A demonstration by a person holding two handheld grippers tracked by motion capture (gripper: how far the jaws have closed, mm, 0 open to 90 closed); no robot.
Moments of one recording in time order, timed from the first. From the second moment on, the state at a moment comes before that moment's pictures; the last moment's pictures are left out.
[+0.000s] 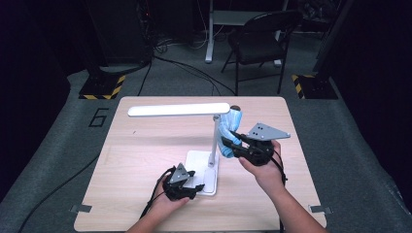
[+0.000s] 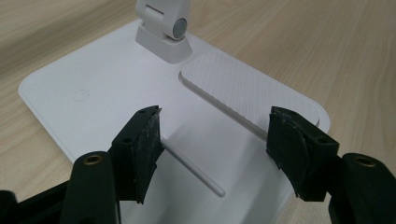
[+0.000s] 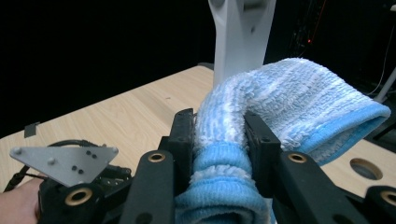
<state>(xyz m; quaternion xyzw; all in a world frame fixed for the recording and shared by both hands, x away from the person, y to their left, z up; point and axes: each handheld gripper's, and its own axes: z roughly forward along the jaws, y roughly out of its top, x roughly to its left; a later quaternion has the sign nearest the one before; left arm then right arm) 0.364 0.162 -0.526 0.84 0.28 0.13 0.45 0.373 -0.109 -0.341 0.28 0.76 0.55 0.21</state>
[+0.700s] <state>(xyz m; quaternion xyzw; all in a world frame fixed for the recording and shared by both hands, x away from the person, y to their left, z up) 0.363 0.162 -0.526 0.84 0.28 0.13 0.45 0.367 -0.109 -0.313 0.26 0.74 0.58 0.23</state>
